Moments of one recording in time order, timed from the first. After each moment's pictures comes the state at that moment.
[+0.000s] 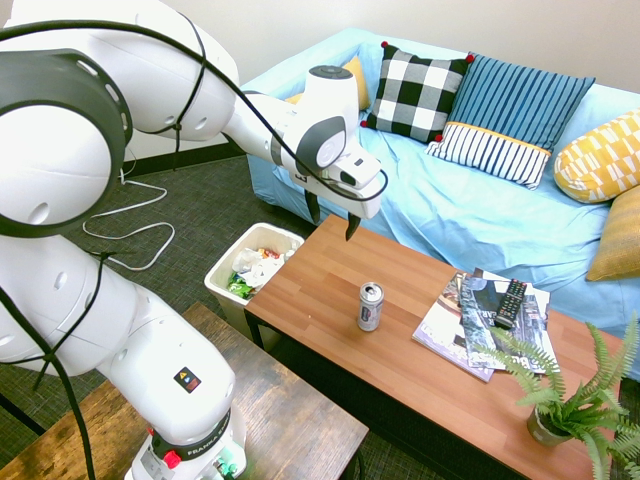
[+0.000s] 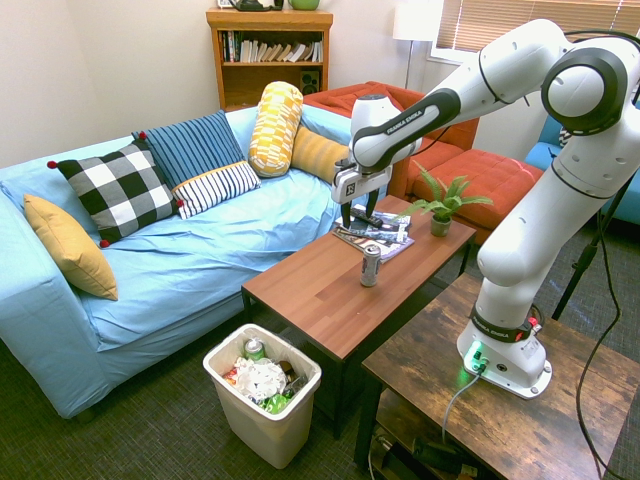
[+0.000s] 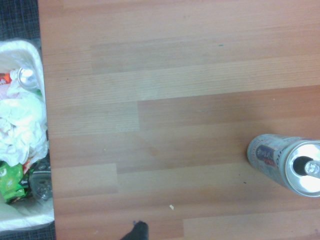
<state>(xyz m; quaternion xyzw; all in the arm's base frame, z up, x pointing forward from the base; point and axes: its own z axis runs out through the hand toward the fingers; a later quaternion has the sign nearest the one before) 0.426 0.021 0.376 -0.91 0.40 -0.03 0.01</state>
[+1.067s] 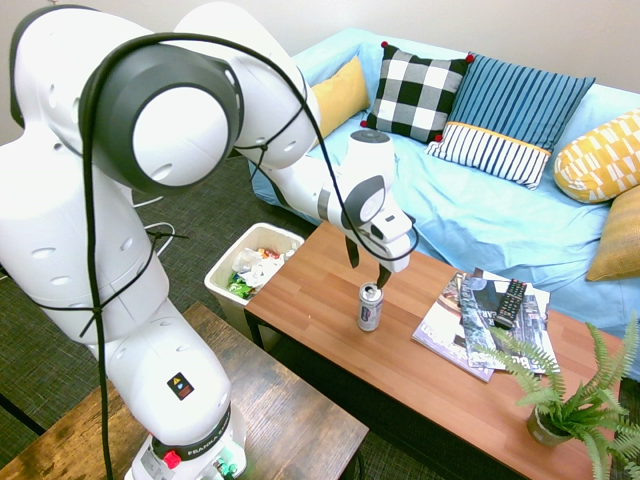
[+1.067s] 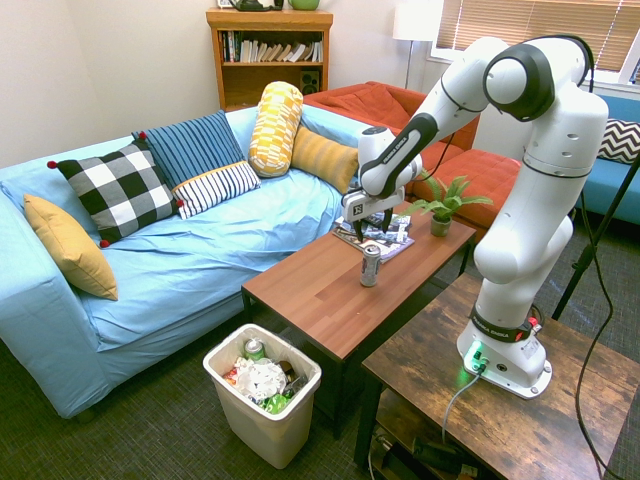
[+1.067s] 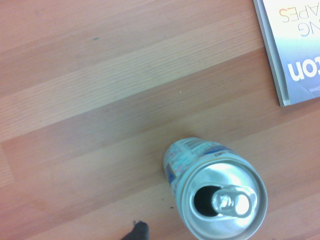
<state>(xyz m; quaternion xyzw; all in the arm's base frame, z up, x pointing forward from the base) 0.450 -0.063 0.261 -0.85 0.53 -0.02 -0.04</state>
